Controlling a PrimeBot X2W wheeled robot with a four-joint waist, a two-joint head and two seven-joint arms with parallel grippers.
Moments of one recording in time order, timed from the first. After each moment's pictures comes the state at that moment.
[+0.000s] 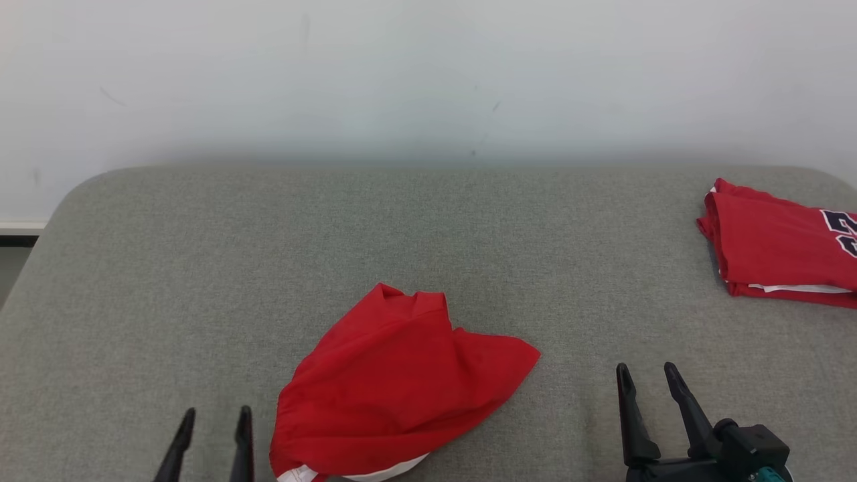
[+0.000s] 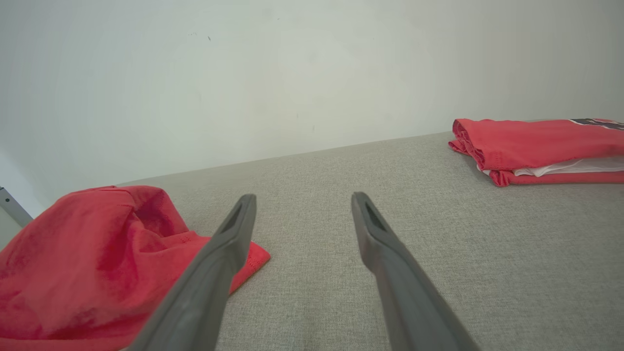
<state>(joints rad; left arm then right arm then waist) 0.09 0.11 -0.06 0.11 -0.24 -0.13 -0.26 0.02 -0.07 -0.01 0.20 0.22 0.13 -0.26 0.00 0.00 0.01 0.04</state>
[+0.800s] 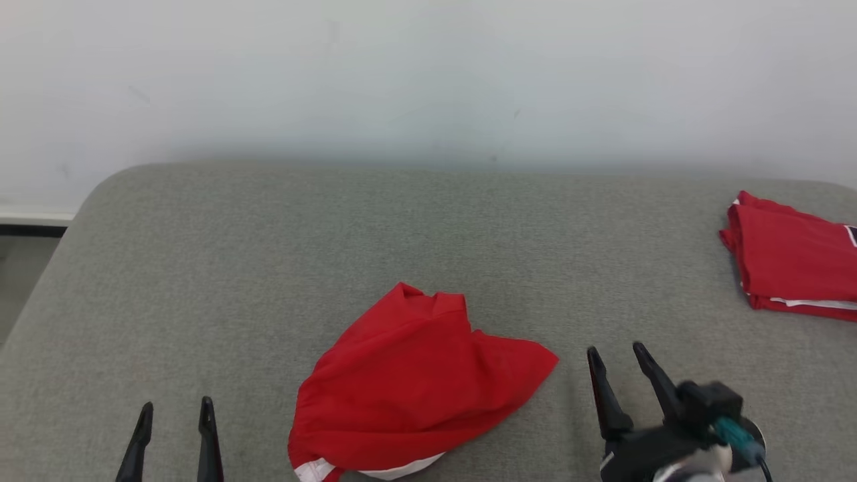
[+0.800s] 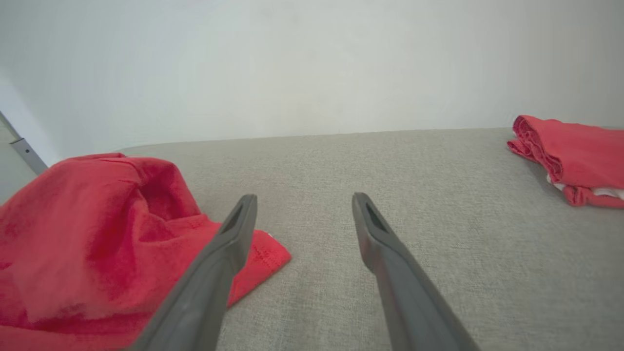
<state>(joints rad) 0.09 0.06 0.11 0.08 -0.12 -0.12 -0.26 -0.13 -0.13 0.07 0.41 0.22 0.13 -0.25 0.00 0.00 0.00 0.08</state>
